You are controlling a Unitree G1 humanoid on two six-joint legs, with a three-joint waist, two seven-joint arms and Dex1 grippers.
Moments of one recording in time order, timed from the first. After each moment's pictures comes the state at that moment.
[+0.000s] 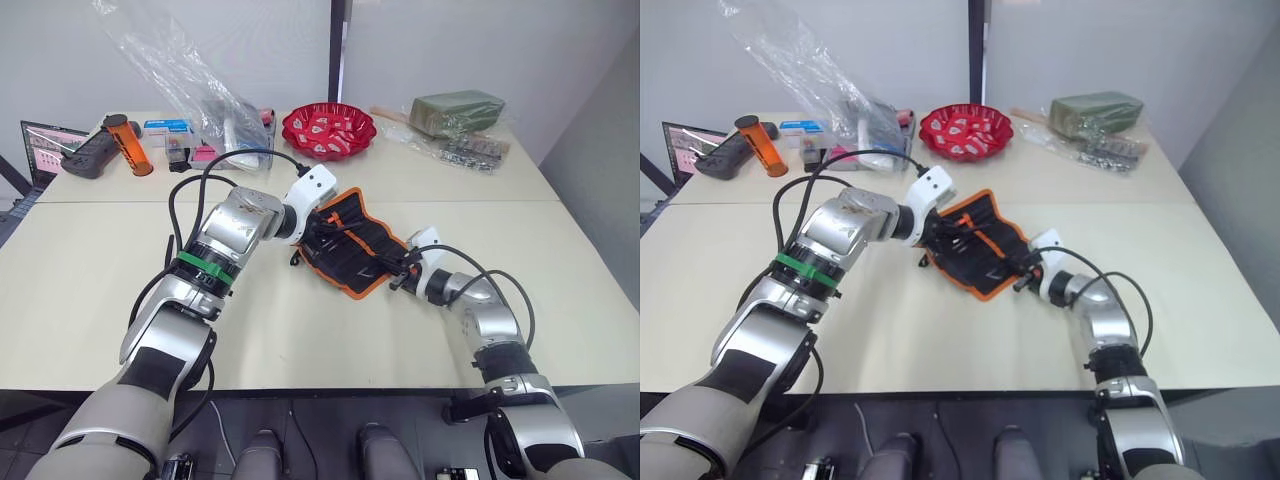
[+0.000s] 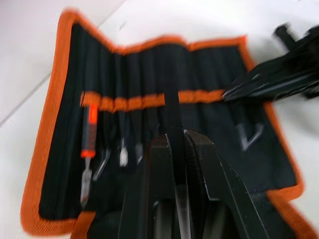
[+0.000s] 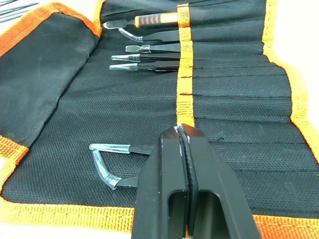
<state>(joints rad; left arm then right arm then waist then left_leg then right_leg) -1.11 0.35 -0.39 0.54 -0.16 0.77 -0.81 -0.58 -0.36 -0.01 0.54 0.19 0.10 0.80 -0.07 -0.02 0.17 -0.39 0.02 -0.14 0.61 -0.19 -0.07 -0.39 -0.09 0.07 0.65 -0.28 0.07</state>
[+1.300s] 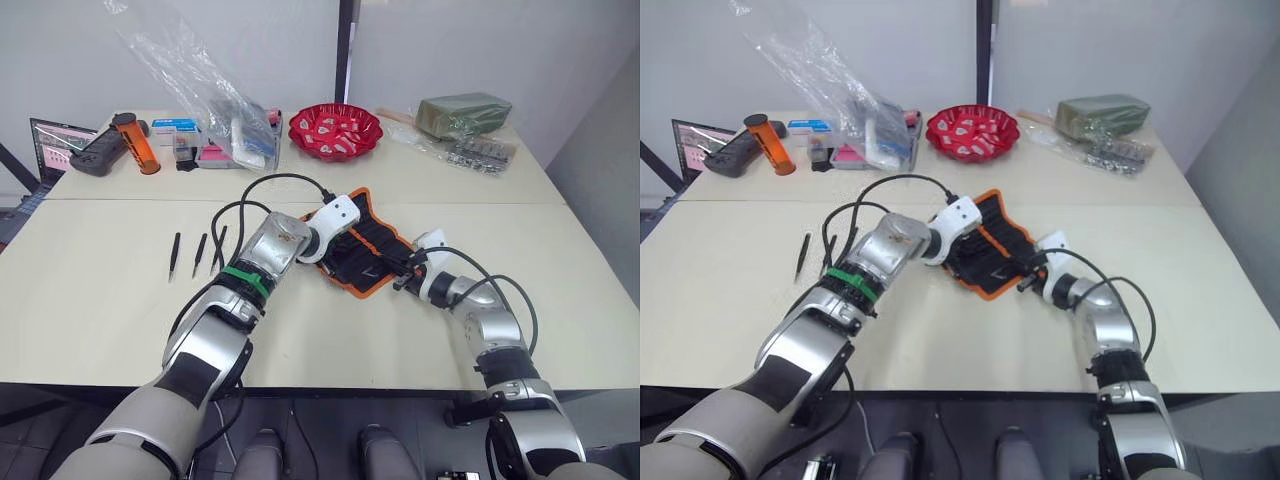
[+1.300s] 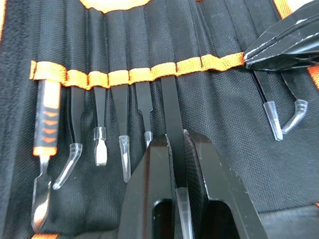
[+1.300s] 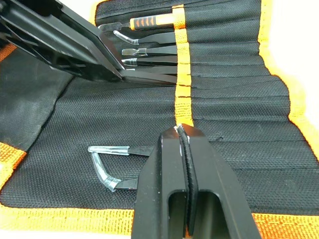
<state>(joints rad) -1.10 0.14 -0.37 0.81 0.06 0.46 -0.74 -0.56 -0.36 -0.02 0.53 0.20 0.09 0.76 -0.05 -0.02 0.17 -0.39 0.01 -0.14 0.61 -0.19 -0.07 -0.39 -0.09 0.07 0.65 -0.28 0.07</state>
